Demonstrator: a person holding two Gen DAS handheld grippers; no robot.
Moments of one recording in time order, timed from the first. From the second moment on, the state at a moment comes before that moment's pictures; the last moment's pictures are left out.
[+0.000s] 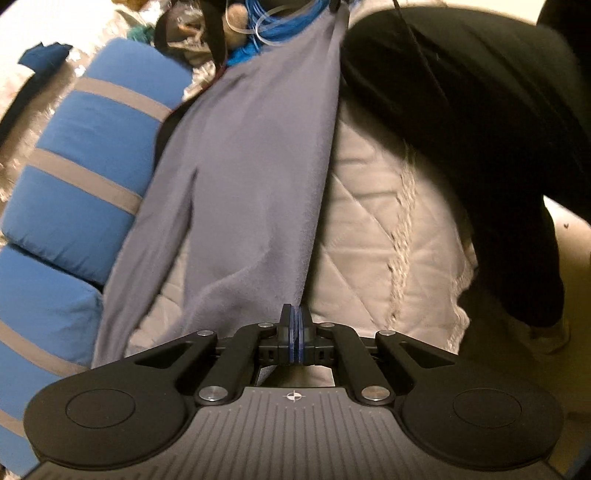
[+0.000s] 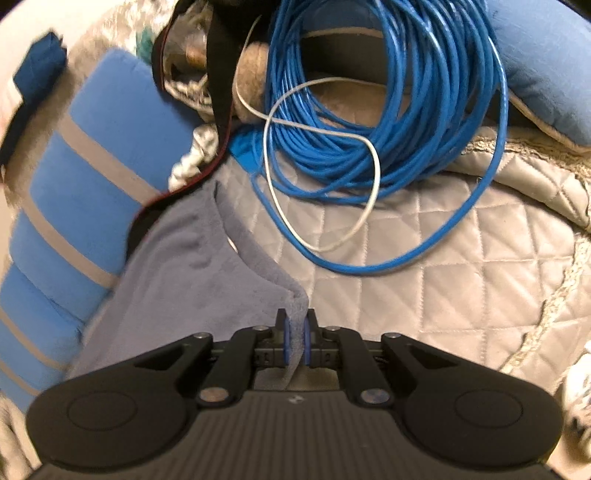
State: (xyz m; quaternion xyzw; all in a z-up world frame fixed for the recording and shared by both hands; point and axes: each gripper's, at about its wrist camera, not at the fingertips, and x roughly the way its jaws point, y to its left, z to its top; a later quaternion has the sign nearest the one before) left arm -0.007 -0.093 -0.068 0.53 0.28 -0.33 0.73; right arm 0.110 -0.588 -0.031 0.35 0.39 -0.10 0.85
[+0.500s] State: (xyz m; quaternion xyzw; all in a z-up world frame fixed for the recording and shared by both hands) left arm 0.013 -0.054 -0.035 0.37 0.29 -0.26 0.84; right arm 0.192 -0.525 -0.023 0.08 0.35 0.00 0.93
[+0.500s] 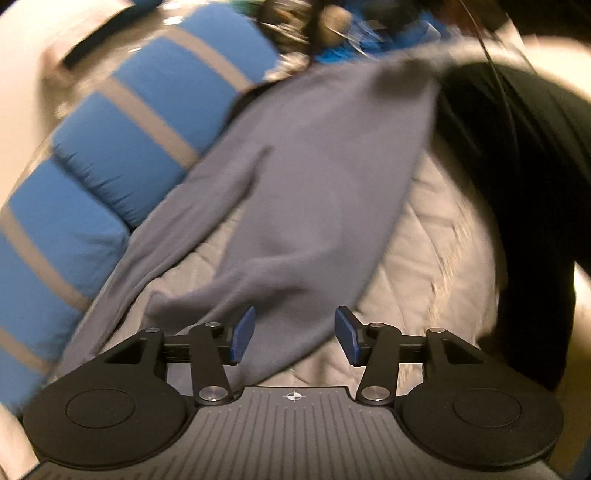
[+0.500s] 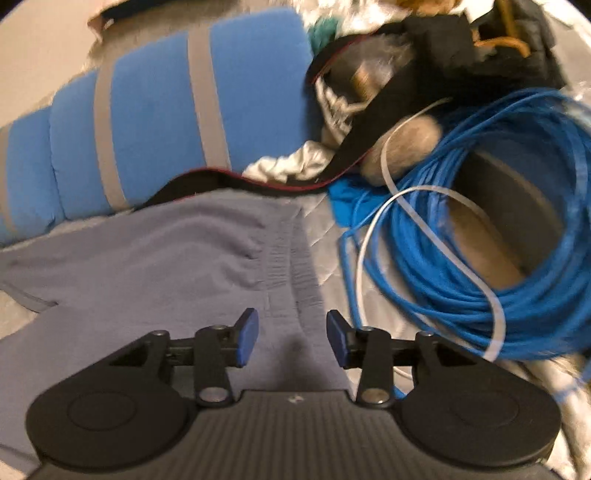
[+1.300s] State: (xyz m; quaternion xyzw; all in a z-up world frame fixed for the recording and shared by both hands) left arm 0.045 -0.033 -0.007 0.28 0.29 -0.20 0.89; right arm 0.236 -0.534 -0.041 0.09 0.34 0.00 0.93
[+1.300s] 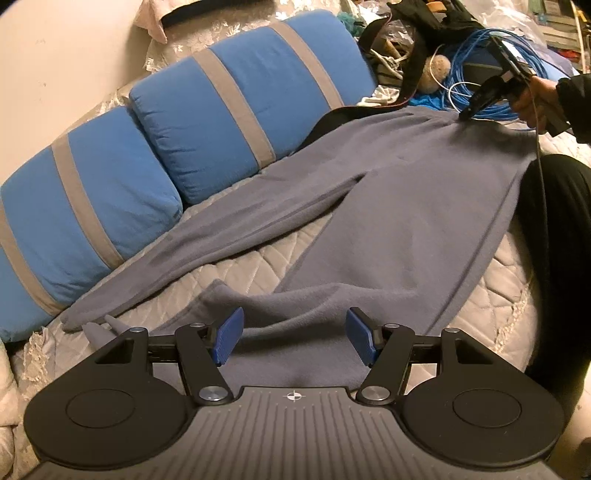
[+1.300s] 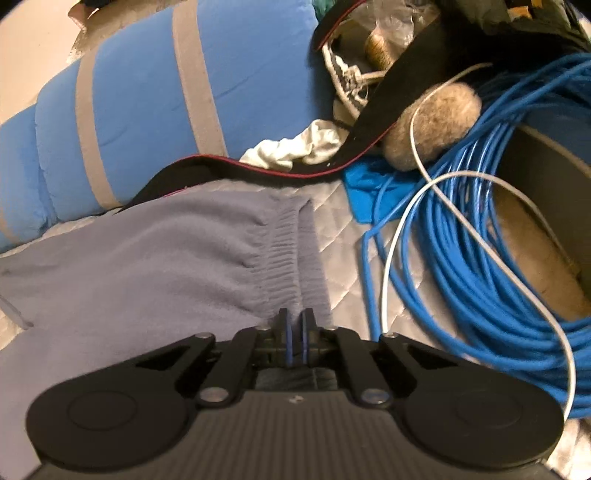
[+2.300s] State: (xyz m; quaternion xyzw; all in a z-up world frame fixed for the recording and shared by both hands) left arm 0.096 0.064 0.026 0.19 0.32 -0.10 0.92; right arm 0.145 -0.448 0.044 0.02 0.34 0.10 0.94
